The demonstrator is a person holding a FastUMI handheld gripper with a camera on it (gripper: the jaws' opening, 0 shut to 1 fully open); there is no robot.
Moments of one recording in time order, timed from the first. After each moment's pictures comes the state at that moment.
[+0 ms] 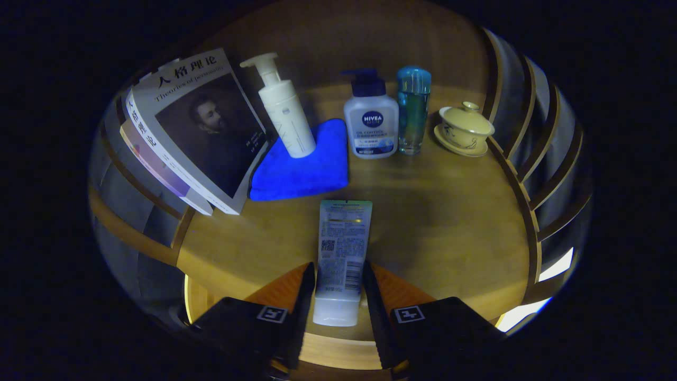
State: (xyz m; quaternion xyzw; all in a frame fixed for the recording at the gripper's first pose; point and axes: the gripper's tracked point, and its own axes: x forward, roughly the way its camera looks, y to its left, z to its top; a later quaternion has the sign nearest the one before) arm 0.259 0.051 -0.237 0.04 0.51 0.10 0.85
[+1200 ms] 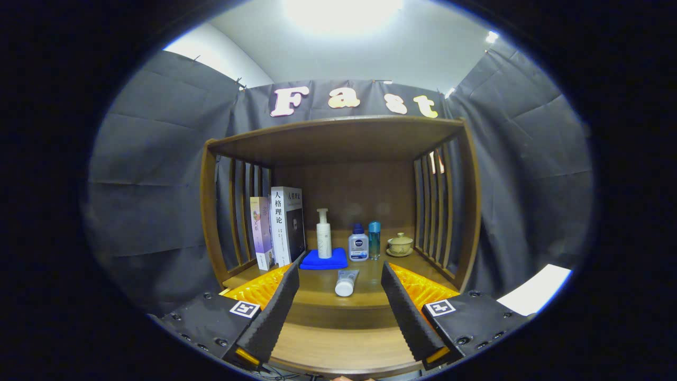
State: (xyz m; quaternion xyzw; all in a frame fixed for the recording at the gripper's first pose) arm 0.041 0.038 -0.079 0.00 0.03 0.06 1.00
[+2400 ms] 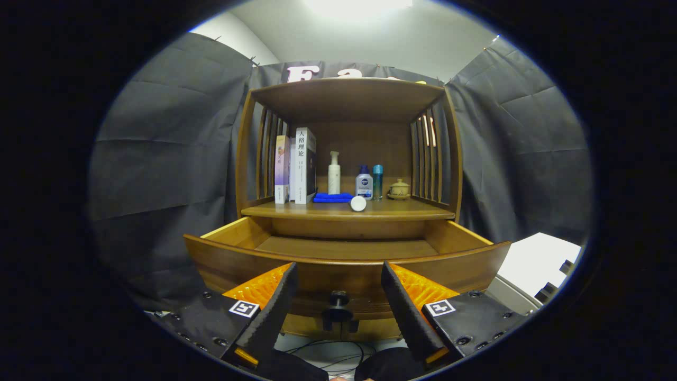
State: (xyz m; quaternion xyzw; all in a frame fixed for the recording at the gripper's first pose) arm -0.072 0.072 -0.238 -0.04 0.12 0.05 0.99
